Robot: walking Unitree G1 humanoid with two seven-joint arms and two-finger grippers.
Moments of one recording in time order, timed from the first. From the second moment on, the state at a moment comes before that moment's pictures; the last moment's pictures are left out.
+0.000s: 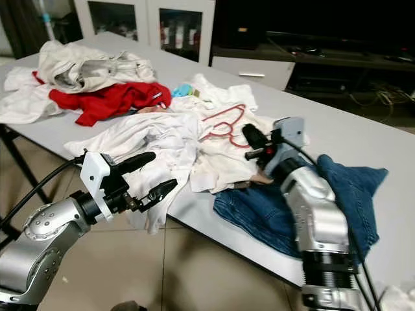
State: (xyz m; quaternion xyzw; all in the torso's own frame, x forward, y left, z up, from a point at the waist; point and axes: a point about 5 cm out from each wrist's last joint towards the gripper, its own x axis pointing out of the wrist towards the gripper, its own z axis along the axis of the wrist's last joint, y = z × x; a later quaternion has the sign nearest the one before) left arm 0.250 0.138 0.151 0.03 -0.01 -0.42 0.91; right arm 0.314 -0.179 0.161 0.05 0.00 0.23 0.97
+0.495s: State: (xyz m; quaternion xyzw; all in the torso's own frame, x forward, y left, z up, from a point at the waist) left arm 0.250 0.138 0.150 0.02 0.00 -0.41 0.91; right arm 0.320 -0.177 0.164 0.01 0.02 0.26 0.97
